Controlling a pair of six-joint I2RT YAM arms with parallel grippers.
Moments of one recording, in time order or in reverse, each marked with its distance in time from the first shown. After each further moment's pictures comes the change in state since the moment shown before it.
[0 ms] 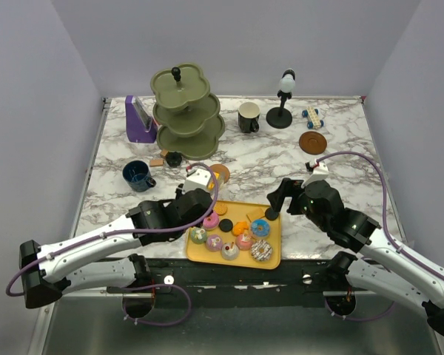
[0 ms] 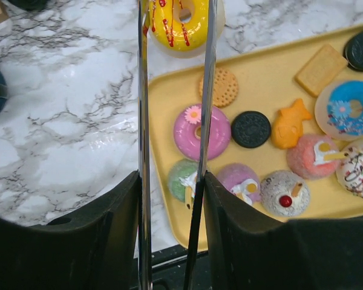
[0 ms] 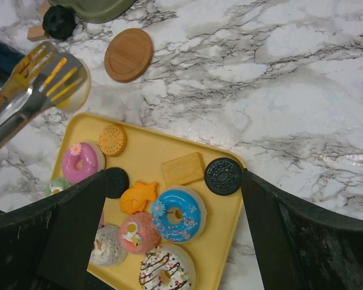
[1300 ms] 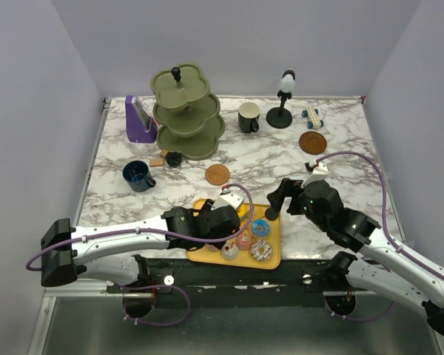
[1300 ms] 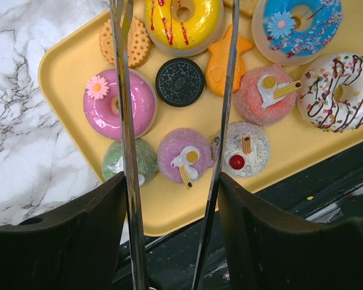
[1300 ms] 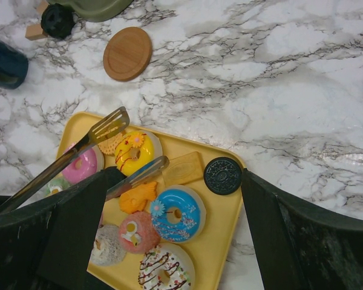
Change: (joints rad) left arm -0.121 0.203 0.009 0.071 0.148 0.035; right arm 0.000 0.004 0.000 -0.001 0.000 0.000
